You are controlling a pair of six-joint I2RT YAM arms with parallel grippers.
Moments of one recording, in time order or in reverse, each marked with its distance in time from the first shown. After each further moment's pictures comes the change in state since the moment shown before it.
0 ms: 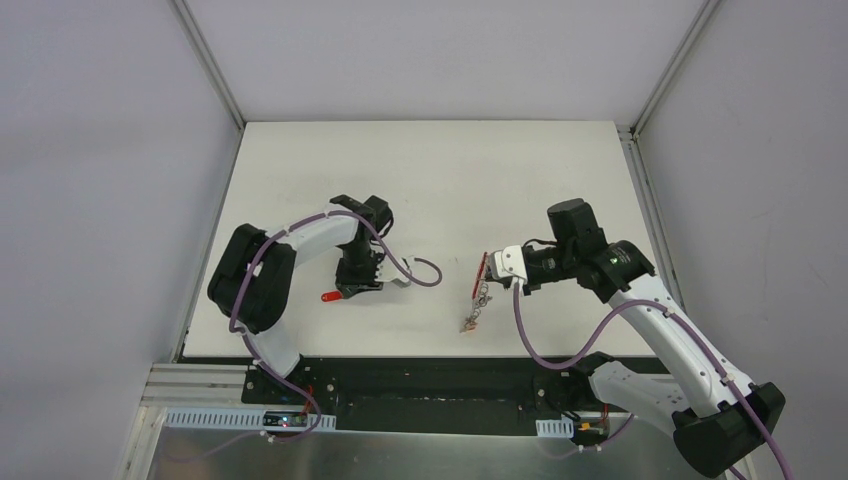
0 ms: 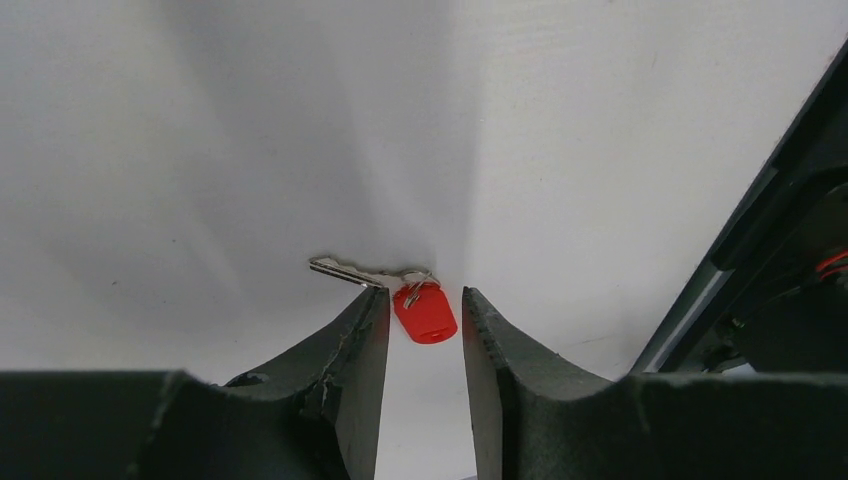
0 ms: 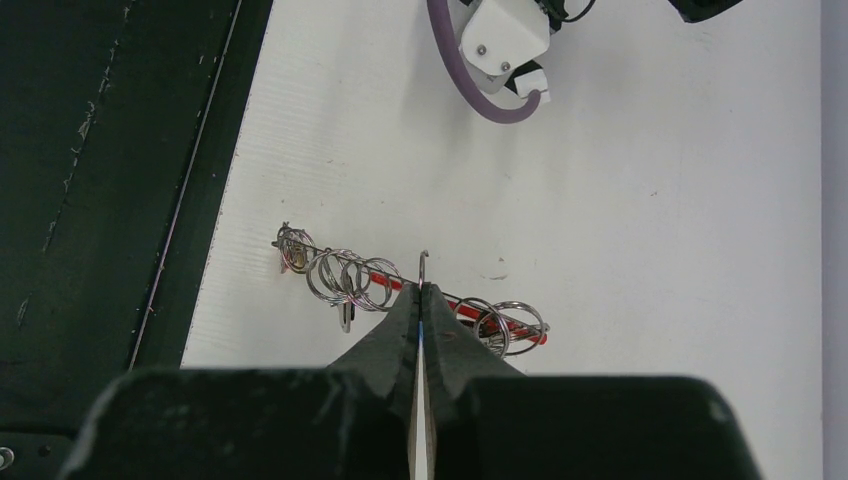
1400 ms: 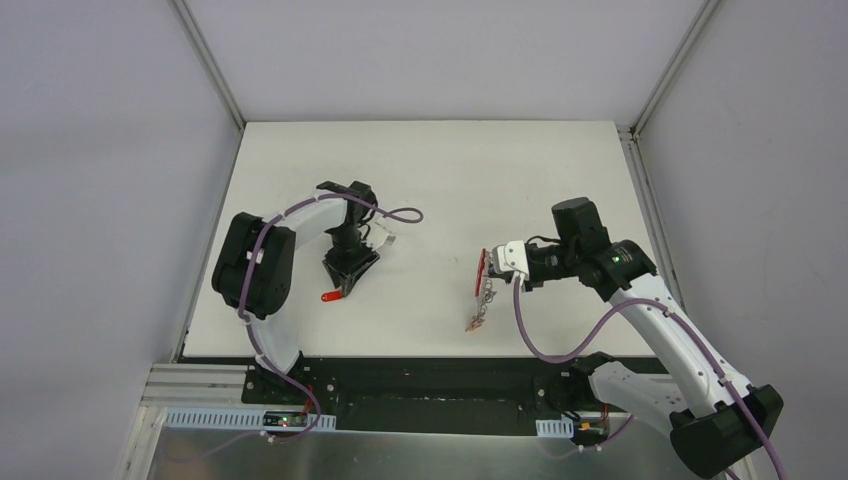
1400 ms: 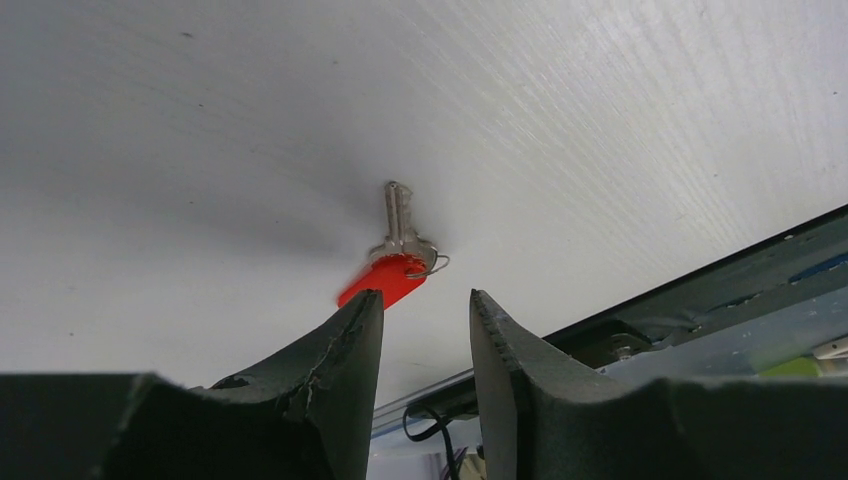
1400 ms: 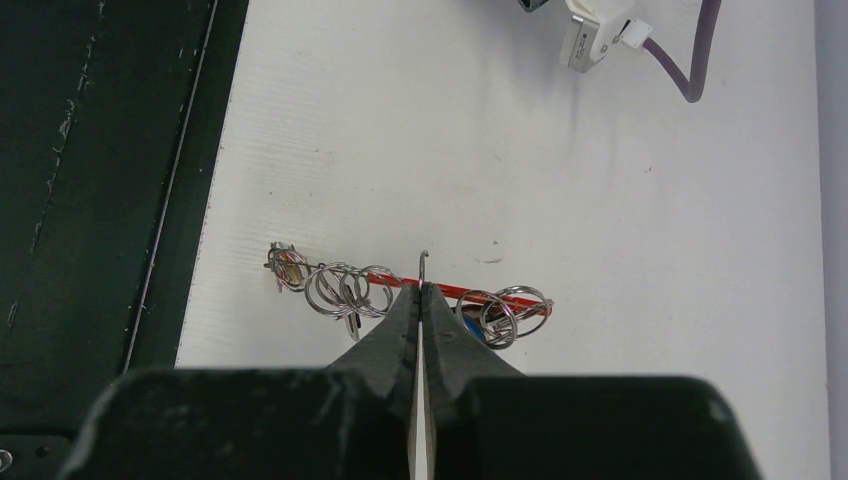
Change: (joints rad) left arm 0.128 0.073 0.071 0.015 -0.012 -0.767; right arm -0.039 0.000 -0.006 0.008 0.002 0.015
